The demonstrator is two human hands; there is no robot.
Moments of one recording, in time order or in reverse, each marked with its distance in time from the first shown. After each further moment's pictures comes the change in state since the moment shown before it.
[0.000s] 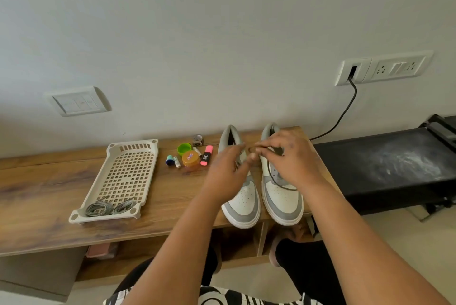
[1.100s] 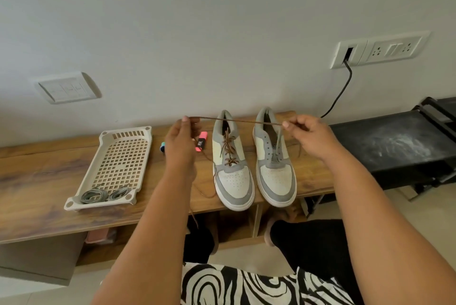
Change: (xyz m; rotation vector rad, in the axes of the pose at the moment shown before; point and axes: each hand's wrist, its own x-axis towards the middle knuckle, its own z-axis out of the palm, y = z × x) left_hand 0.009 -0.011 -0.034 -0.916 0.528 -0.391; right_hand -0.001 0.038 -0.041 0.225 -0.185 0.438
